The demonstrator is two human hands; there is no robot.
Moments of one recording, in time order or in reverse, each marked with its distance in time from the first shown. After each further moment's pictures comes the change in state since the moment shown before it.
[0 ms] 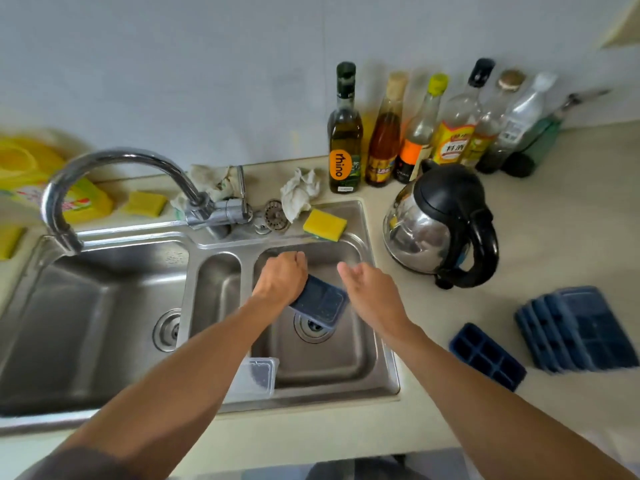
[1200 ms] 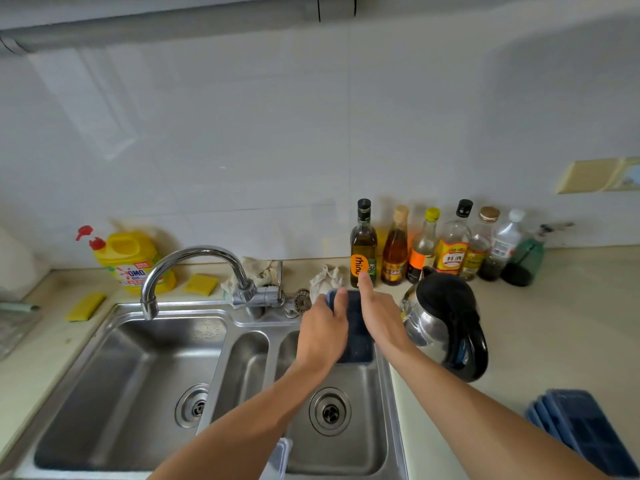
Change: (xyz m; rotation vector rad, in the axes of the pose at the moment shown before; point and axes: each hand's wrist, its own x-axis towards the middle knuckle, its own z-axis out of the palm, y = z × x) left_hand -0.079 0.098 -0.063 -0.399 0.328 0.102; right_hand 0.014 -0.107 -0.070 0.271 0.059 -0.023
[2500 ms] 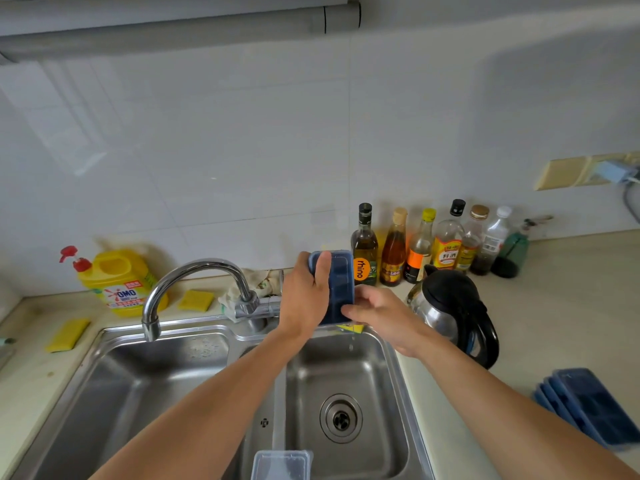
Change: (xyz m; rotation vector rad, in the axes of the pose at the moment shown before) left_hand 0.050 0.010 -0.073 -0.117 0.092 0.337; right_hand -0.029 -0.022 0.003 0.311 -0.396 -0.228
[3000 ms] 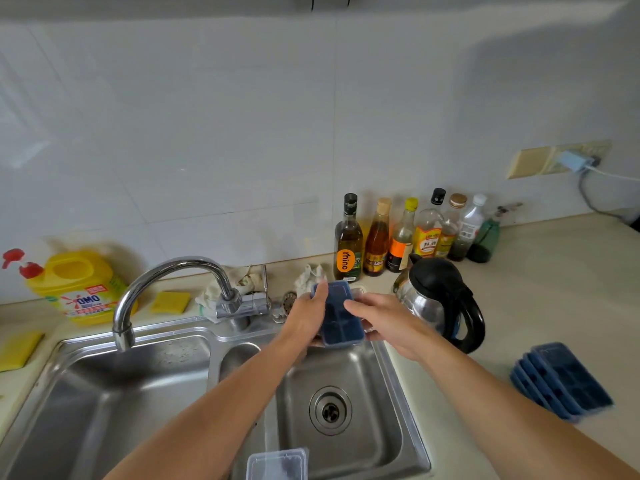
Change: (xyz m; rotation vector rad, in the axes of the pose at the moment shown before) left_hand -0.013 -0.032 0.019 -0.293 -0.493 -0.618; right_hand -0.007 0.015 0.005 -0.052 0.190 0.232
